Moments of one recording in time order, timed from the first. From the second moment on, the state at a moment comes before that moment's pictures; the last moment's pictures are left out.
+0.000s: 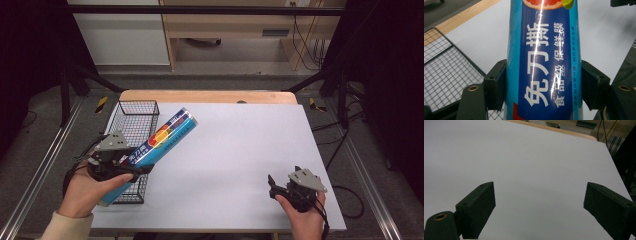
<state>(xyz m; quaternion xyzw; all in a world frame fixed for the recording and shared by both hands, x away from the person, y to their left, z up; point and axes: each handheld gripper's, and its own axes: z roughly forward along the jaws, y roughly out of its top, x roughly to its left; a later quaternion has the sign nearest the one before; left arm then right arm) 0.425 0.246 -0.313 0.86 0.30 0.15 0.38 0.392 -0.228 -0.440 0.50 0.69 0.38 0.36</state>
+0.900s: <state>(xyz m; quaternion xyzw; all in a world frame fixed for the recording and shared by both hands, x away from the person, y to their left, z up) 0.410 0.265 -0.314 0.85 0.35 0.17 0.36 0.384 -0.228 -0.441 0.49 0.68 0.41 0.36</state>
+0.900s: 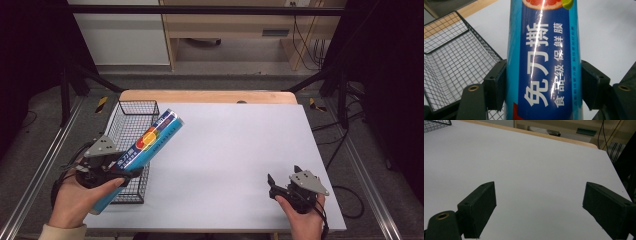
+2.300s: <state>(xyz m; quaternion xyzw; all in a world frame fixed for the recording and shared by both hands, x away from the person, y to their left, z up) 0.414 0.291 -0.307 0.82 0.47 0.21 0.27 0.383 -0.230 -0.441 0.49 0.68 0.41 0.36</state>
